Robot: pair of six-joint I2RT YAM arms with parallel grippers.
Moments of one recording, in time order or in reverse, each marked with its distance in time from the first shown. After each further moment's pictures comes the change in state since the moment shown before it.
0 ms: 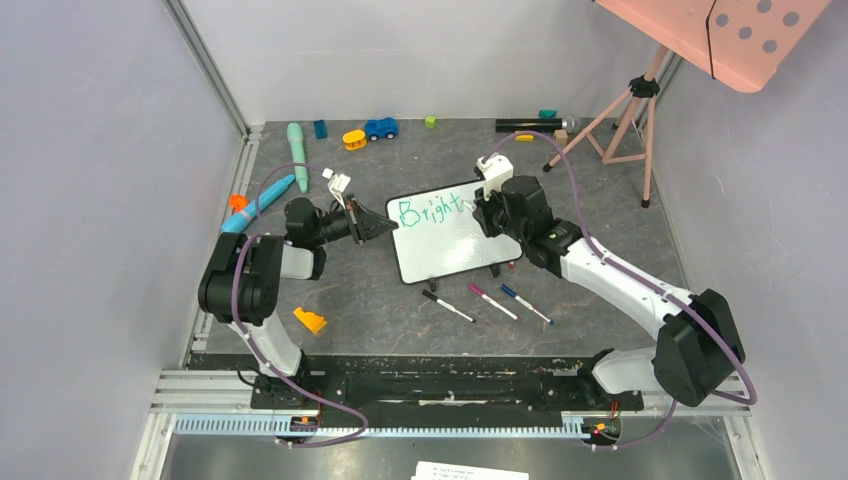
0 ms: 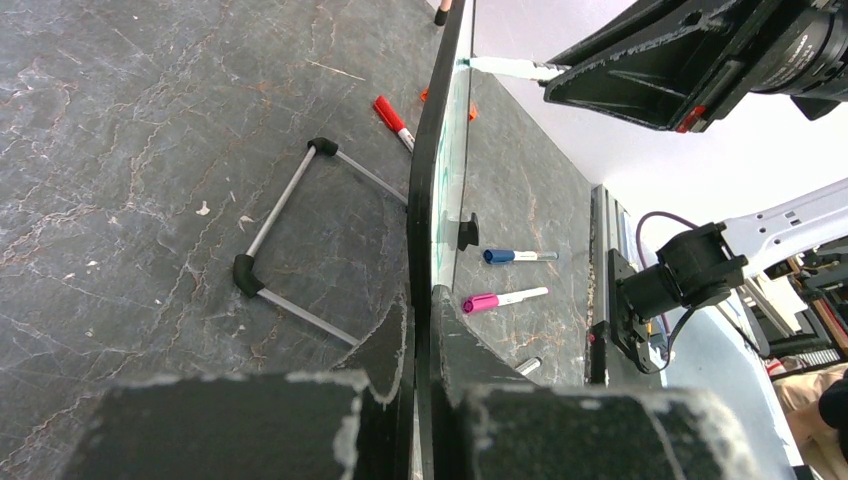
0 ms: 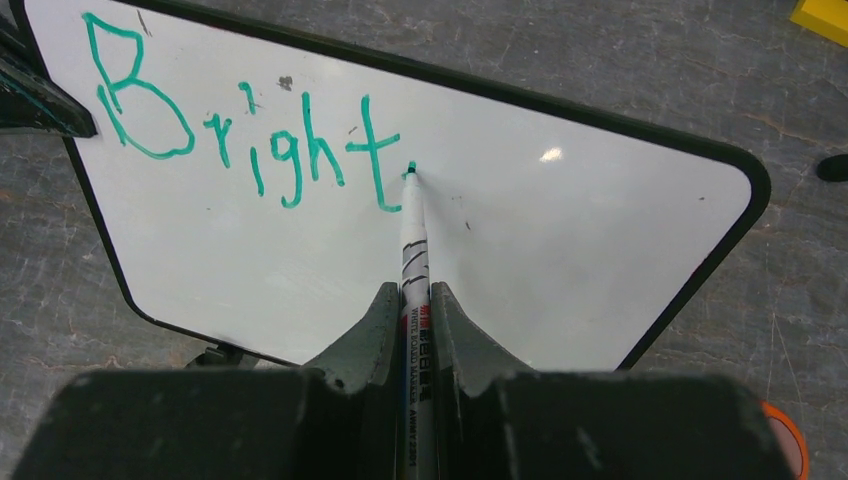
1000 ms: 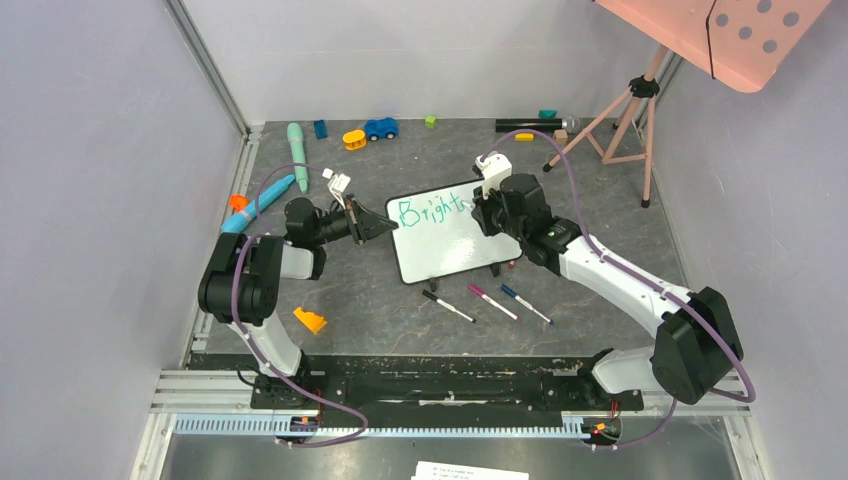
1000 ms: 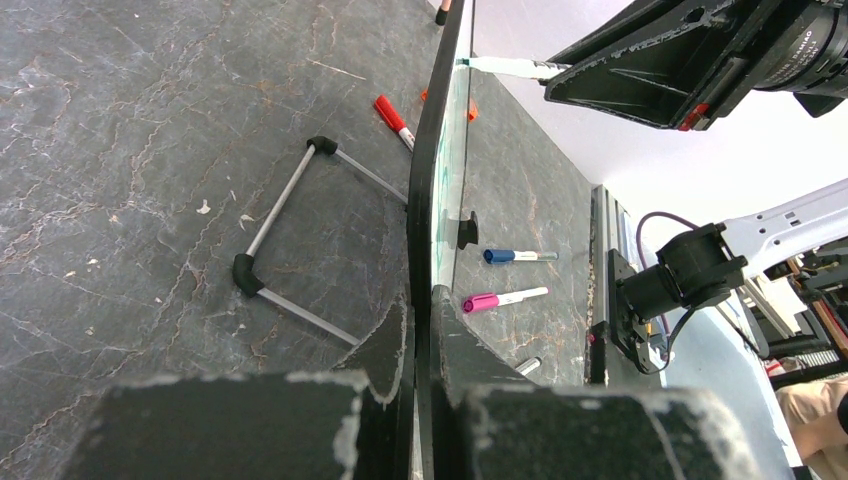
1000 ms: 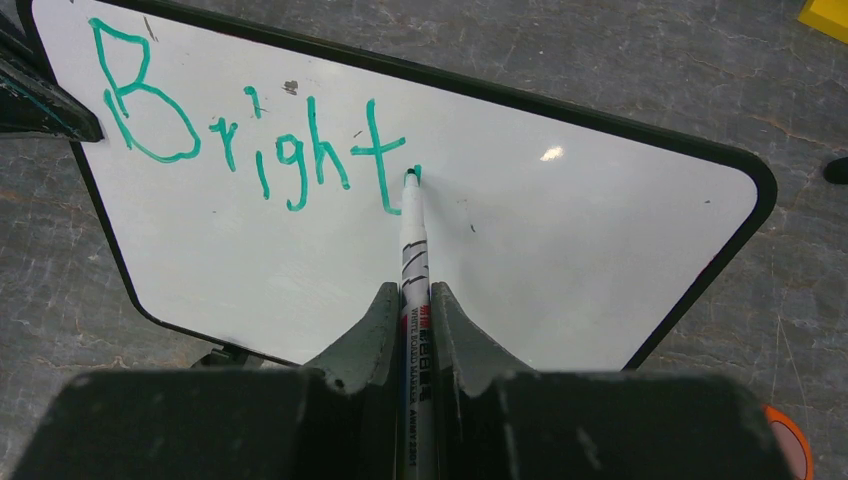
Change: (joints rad) left arm 0.000 -0.002 0.000 -0.006 -0.002 0.001; right arm 0.000 0.008 0.008 -0.007 -0.008 0.005
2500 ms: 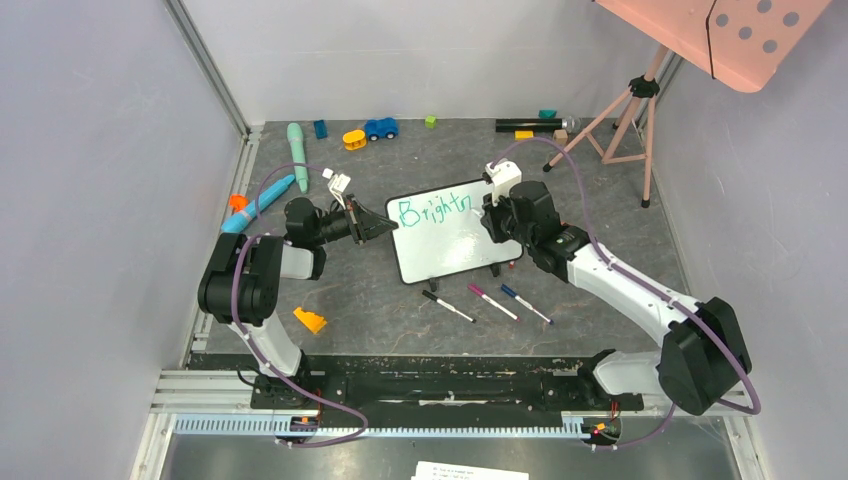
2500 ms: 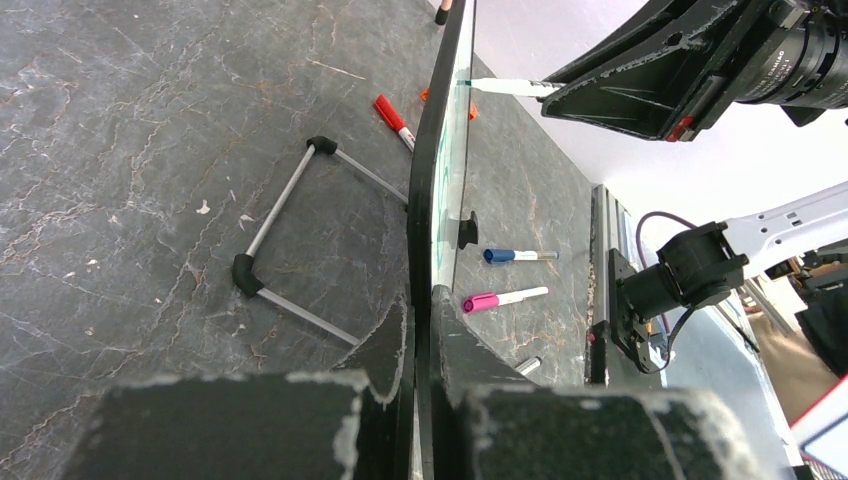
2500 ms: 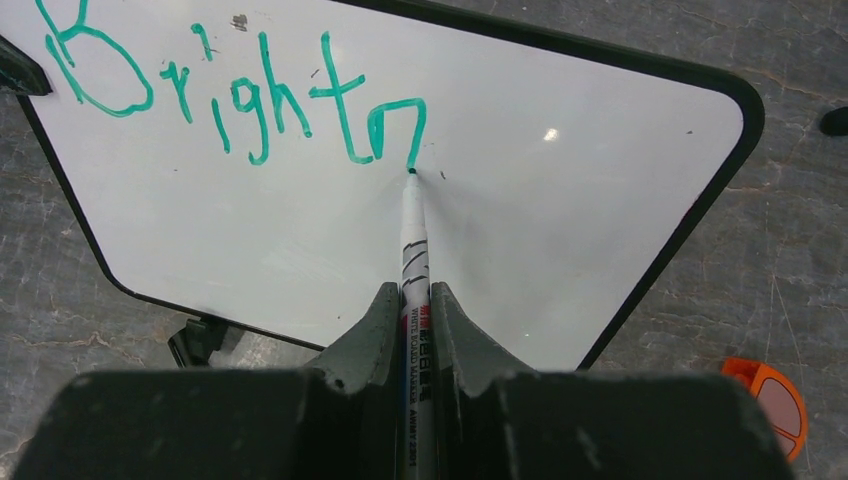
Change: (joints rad) left arm 0.000 -0.002 0.000 -0.004 0.000 0.003; right arm -0.029 -0.053 -0.074 -0.004 -0.012 0.004
